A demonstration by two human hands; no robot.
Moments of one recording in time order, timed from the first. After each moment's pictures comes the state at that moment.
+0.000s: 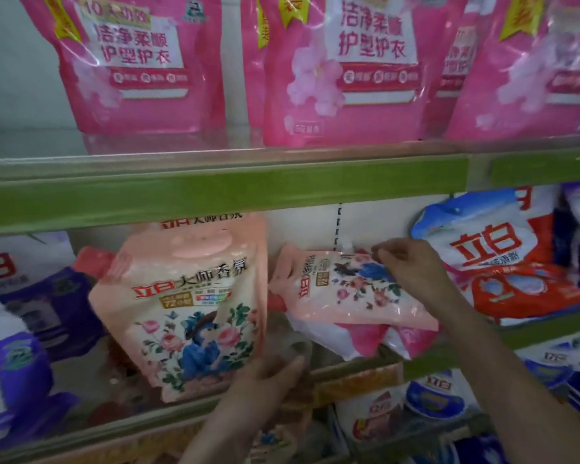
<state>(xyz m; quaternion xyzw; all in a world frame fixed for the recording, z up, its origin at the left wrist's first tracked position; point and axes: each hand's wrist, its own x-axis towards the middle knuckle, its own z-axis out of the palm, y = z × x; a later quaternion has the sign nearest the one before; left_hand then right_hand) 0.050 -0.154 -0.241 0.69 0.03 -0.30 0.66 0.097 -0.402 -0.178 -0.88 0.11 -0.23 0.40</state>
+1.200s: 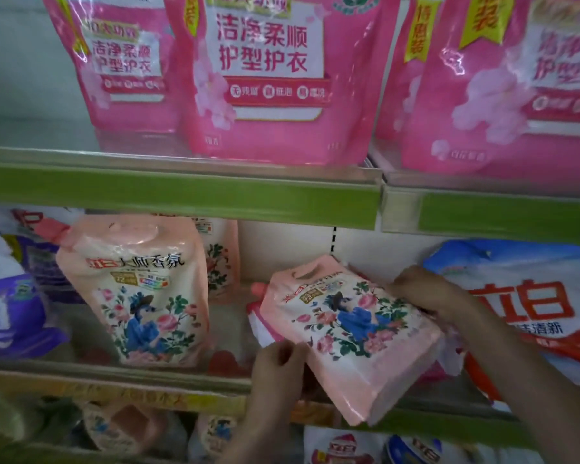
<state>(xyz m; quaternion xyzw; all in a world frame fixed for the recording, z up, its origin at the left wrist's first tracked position) 0.054 -0.316 -0.252 0.68 0.18 0.00 0.71 0.159 -0.527 -0.174 -0.95 0.02 0.10 0.31</state>
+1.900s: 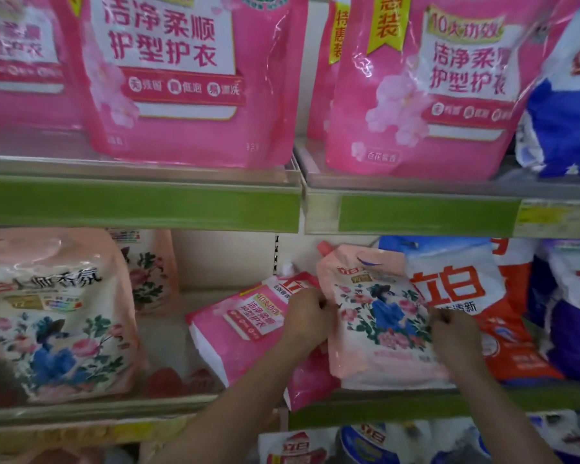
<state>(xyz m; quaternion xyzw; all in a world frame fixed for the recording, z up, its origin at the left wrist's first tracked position) 0.135 -0.415 -0.223 0.90 -0.10 0.01 0.43 0.095 -0.626 -0.238 -0.85 0.27 -0.19 0.40</state>
